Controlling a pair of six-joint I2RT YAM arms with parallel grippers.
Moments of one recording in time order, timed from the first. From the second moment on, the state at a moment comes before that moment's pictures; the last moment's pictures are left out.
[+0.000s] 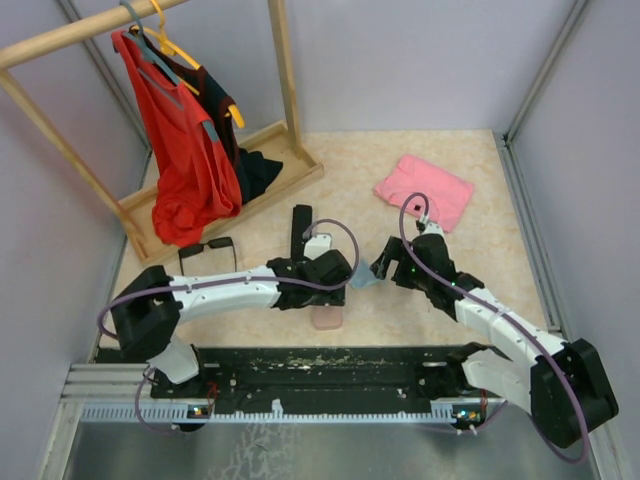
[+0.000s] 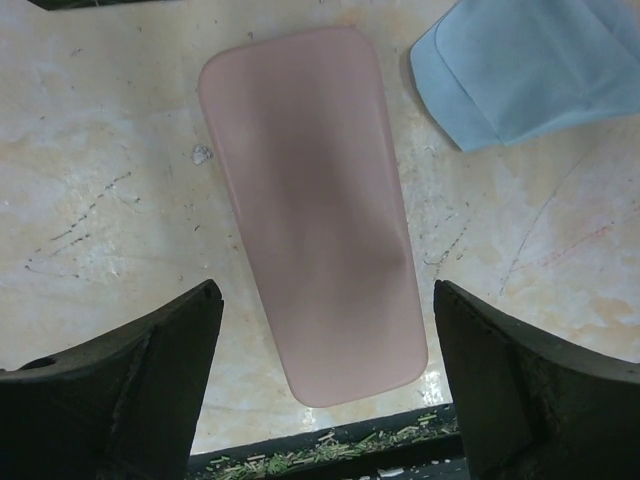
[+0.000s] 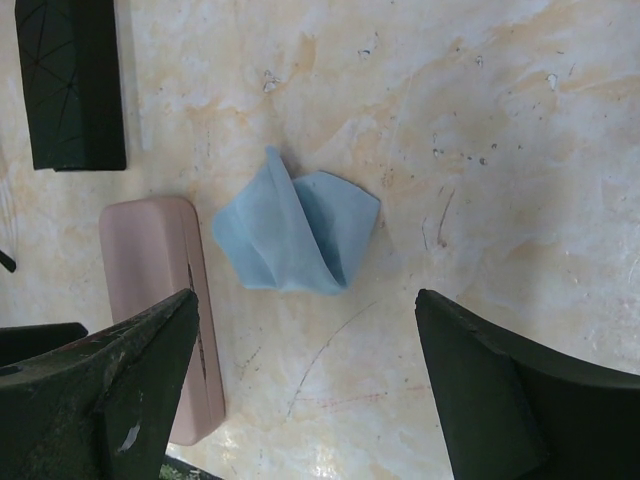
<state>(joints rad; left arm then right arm) -1.11 1.59 1.03 -0.51 -0.43 -0.90 0.45 1.02 0.48 -0.14 0.00 0.68</state>
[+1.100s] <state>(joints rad) -1.12 1.83 1.22 -0.67 -0.49 -1.03 0.45 1.00 0.46 -0.13 -0.05 0.62</state>
